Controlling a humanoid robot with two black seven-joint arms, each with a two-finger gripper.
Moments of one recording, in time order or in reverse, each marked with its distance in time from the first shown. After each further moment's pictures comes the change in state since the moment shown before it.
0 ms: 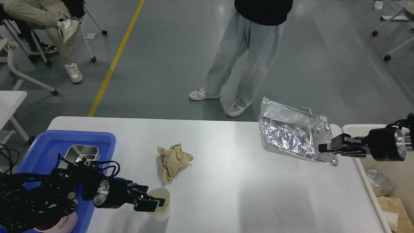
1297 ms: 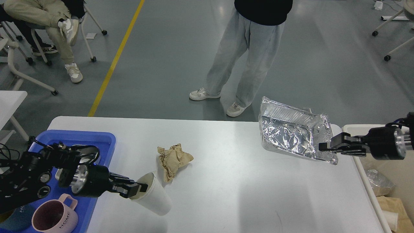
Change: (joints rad) left arm -0.128 0.210 0.006 -0.121 -0.128 -0.112 -0.113; right arm 0.005 0.005 0.000 -0.009 0.000 -0.002 -0.005
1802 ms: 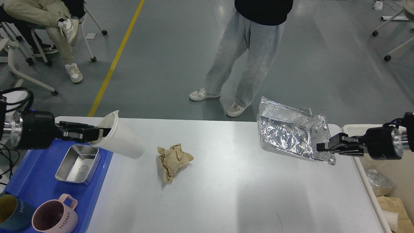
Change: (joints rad) left arm -0.364 0.351 0.001 -0.133 -0.240 -0.086 -0.047; right arm 0.002 0.016 -0.001 0.001 -0.002 0.001 0.000
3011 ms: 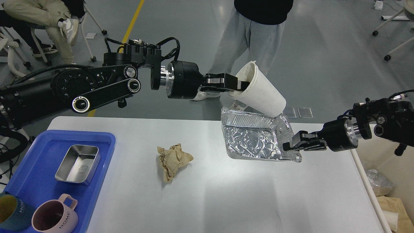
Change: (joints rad) left arm -0.148 -0.913 -0.045 0.512 -0.345 0.036 0.015; right arm 0.130 0.277 -0.189 -0.082 0.123 -0.003 -0.014
